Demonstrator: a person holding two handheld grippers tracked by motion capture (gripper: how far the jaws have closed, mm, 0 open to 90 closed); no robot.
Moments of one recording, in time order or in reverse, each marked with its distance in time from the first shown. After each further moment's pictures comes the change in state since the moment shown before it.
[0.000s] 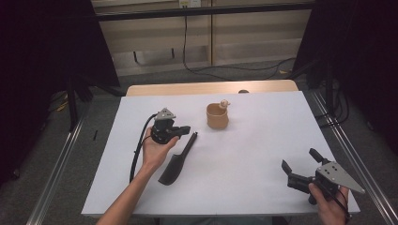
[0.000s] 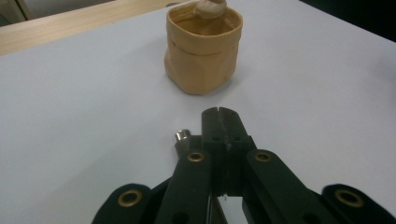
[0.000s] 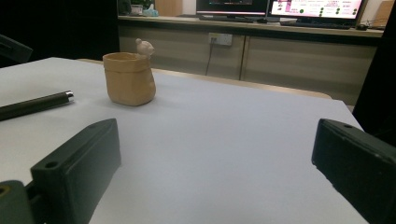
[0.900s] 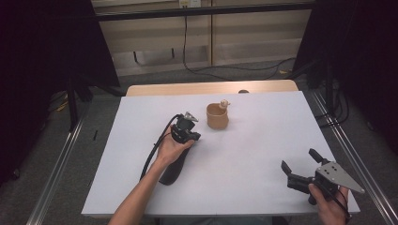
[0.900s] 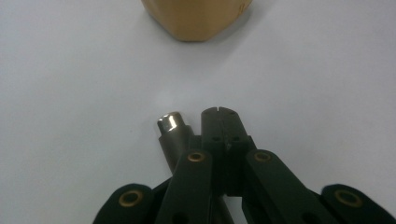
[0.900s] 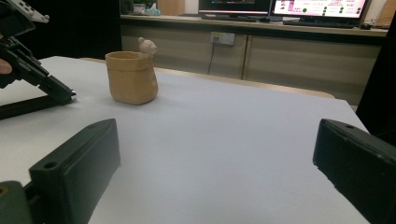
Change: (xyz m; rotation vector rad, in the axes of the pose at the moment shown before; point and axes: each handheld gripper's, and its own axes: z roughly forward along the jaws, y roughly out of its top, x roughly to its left) left arm -0.004 -0.002 0.067 0.281 0.028 0.092; right arm 0.000 -0.001 0.000 0.005 0.011 -0.004
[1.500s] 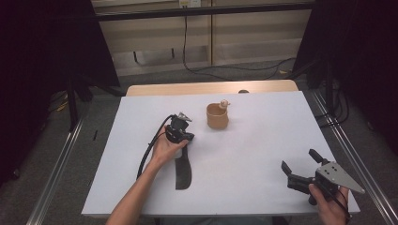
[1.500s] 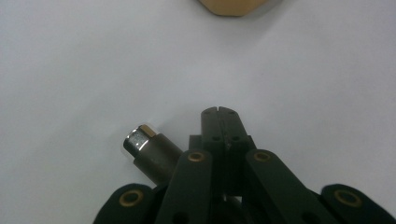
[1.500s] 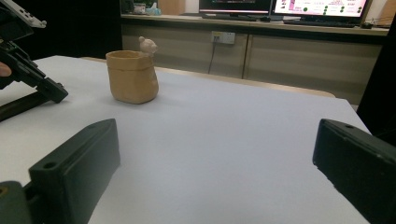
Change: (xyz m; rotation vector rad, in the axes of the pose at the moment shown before) left arm 0.017 -0.012 -0.004 0.021 0.023 -0.032; right arm 0.000 0.000 0.000 0.001 0.001 0.002
